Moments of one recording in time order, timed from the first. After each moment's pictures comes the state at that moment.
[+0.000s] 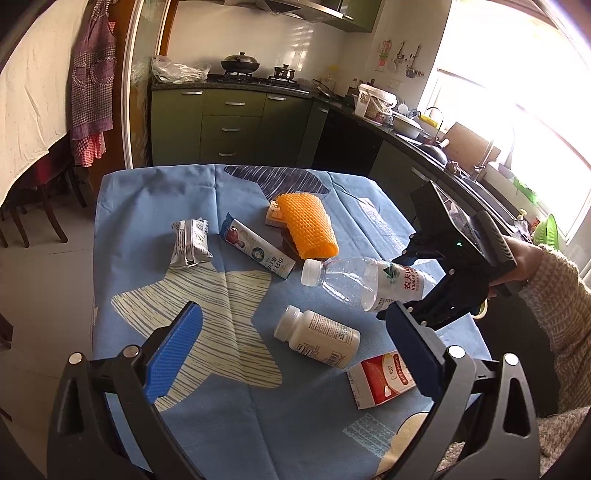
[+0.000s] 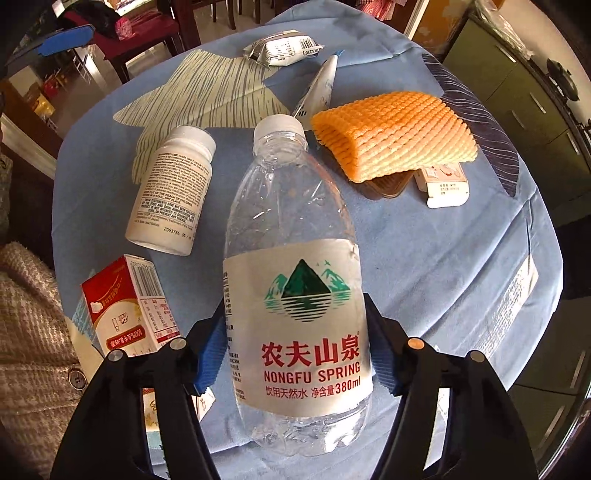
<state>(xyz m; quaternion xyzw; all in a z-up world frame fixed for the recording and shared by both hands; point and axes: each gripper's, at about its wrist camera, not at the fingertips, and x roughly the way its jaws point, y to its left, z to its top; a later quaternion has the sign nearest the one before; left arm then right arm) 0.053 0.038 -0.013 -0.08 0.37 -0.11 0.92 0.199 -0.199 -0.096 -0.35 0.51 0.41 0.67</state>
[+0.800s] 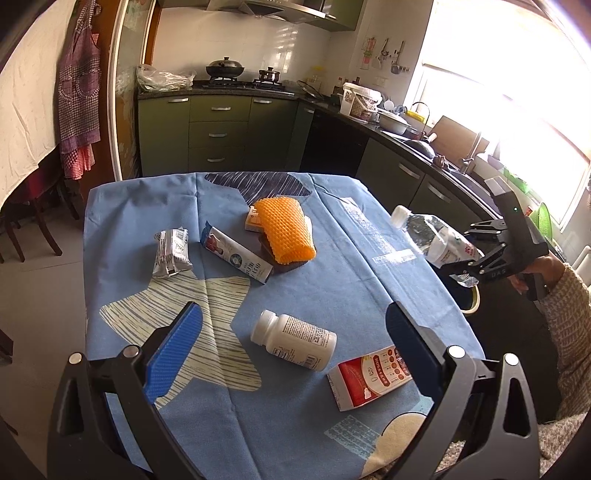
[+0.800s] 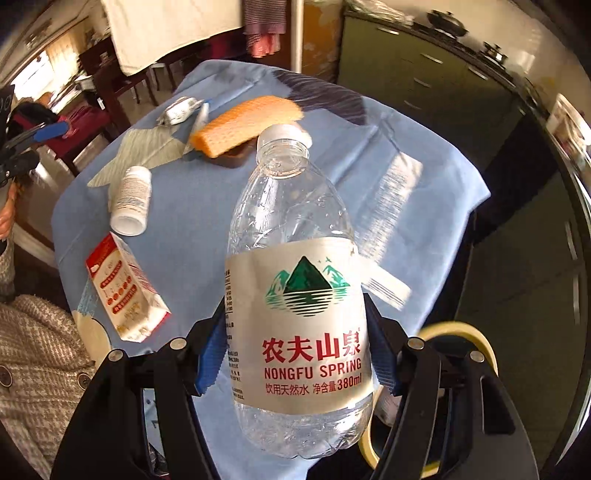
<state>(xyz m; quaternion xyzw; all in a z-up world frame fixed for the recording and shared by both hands) 0.050 0.015 -0.004 -0.06 0.36 -0.13 0.92 0.189 -0.384 -0.042 -0.19 0.50 0.28 0.80</state>
